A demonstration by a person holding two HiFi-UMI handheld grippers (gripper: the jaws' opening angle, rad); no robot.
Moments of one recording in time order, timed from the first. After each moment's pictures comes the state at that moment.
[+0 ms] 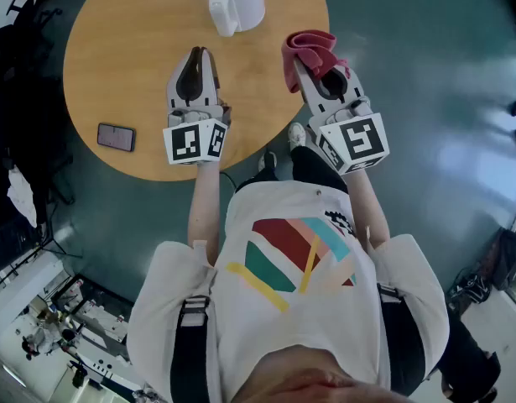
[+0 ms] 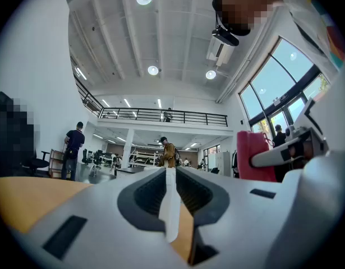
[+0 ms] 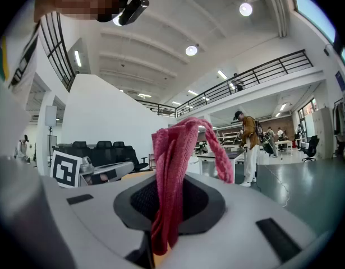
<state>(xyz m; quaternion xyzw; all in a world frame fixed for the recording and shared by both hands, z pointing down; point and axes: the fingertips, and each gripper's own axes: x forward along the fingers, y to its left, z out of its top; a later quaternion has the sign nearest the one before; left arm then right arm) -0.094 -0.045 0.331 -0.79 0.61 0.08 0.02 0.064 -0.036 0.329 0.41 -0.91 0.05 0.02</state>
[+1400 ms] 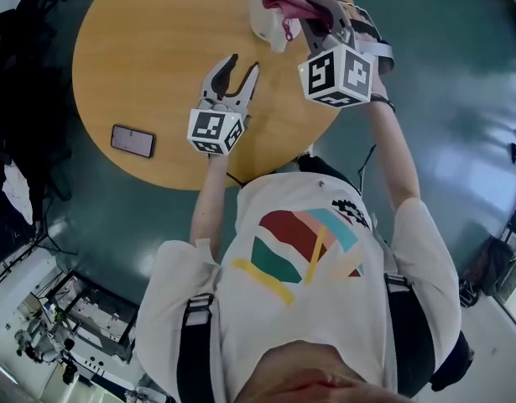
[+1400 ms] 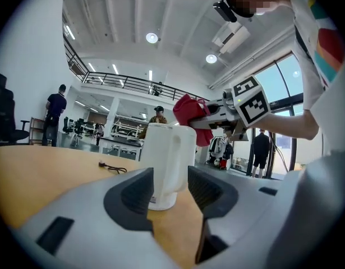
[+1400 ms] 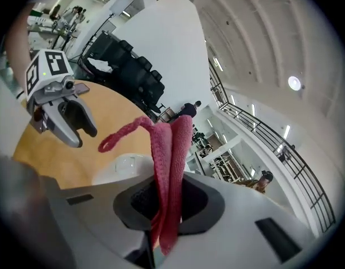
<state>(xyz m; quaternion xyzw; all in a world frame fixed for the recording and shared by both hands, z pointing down) -0.137 -0.097 0.431 -0.86 0.49 0.01 -0.11 -0.060 -0.189 0.330 0.34 -0.79 -0.33 0.39</state>
